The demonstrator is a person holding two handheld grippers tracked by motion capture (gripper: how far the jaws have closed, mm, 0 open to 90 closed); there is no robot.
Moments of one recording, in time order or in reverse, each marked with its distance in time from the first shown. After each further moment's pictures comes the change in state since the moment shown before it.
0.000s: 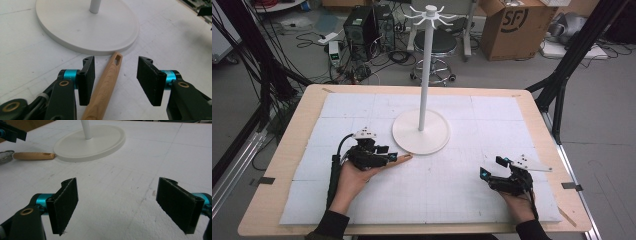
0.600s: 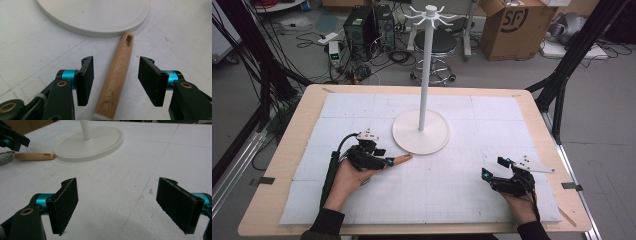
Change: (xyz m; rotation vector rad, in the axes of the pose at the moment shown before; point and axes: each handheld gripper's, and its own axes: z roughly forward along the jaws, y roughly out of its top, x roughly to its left) left arm 0.008 -0.003 0.005 0.146 0.027 0.087; right arm 0.000 -0.001 -0.004 -0.006 -0.001 0.005
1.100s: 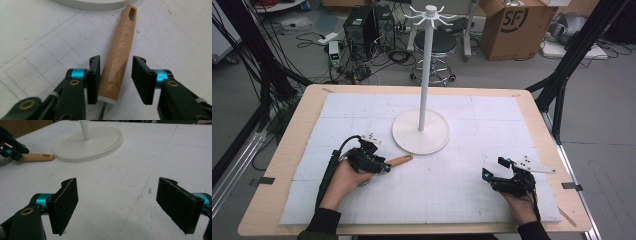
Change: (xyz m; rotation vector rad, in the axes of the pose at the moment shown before) left arm 0.002 -0.004 0.007 0.161 -0.065 0.013; right arm 0.000 0.000 -0.001 0.000 -0.005 0.003
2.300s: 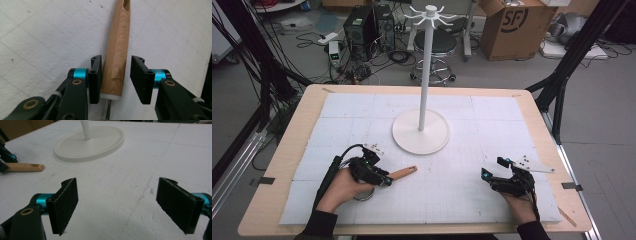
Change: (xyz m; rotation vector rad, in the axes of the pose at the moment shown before) left arm -0.015 -0.013 0.001 0.081 -0.153 0.007; right arm 0.001 0.001 0.002 0.007 0.007 -0.001
